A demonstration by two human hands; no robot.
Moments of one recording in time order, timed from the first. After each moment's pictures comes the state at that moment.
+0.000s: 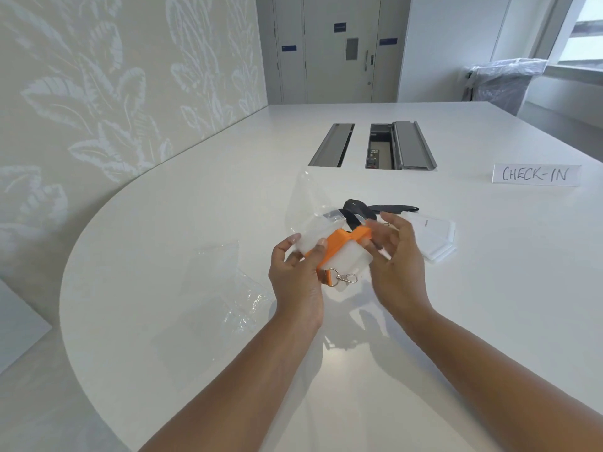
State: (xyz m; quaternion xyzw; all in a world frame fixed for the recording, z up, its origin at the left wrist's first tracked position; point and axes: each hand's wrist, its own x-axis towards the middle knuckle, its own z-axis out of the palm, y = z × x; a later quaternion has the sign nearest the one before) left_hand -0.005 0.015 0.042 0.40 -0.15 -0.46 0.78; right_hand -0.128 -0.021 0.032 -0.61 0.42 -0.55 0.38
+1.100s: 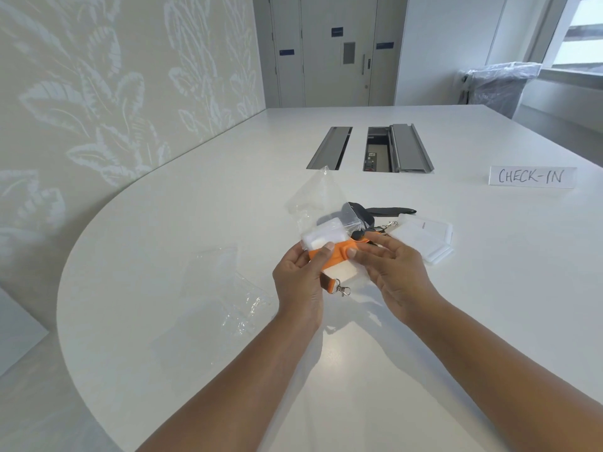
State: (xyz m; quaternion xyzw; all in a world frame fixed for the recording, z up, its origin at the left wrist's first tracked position) left_hand -0.006 0.005 0.028 0.44 -0.24 -0.46 0.74; right_hand -0.137 -0.028 0.040 -0.41 0.39 -0.53 0.63
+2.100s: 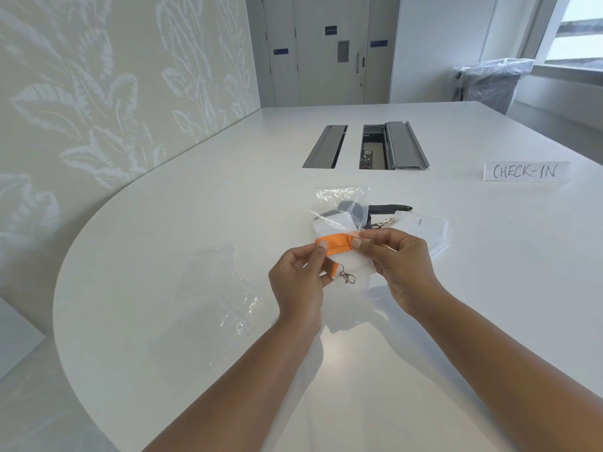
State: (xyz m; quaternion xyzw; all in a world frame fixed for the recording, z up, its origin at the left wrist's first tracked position) left_hand -0.011 0.010 0.027 0.48 -0.25 -0.39 0.74; right_hand -0.147 -0.037 0.039 -0.47 0.40 -0.54 0.57
